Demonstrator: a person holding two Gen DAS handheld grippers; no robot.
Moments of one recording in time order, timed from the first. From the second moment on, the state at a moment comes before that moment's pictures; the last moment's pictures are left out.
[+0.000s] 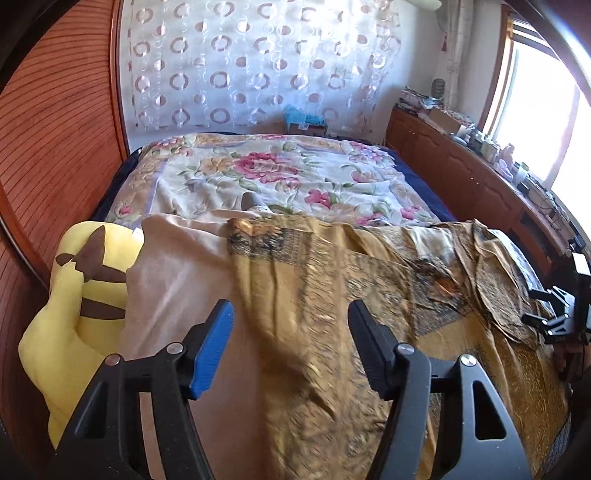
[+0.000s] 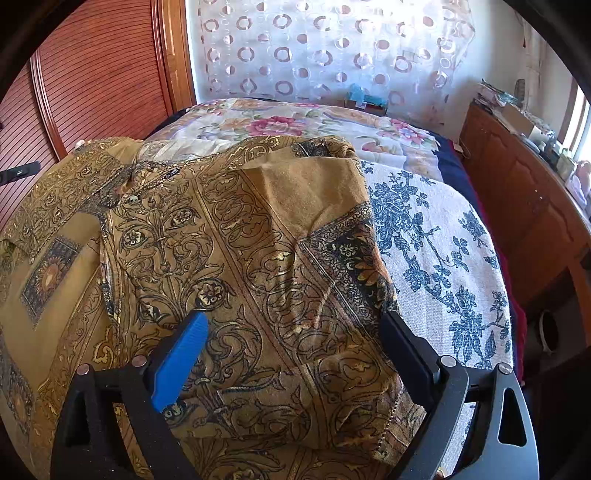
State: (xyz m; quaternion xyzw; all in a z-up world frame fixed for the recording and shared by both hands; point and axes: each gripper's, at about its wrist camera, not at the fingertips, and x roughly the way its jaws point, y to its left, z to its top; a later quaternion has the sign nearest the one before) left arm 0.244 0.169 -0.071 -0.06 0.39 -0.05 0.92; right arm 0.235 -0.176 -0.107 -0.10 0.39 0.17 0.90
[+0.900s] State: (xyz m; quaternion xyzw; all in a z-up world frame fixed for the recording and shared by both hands) left arm 0.289 0.170 -0.085 -0.05 0.43 -0.06 0.90; right arm 0.361 -0.183 -0.081 -0.05 0.43 0.18 0.89
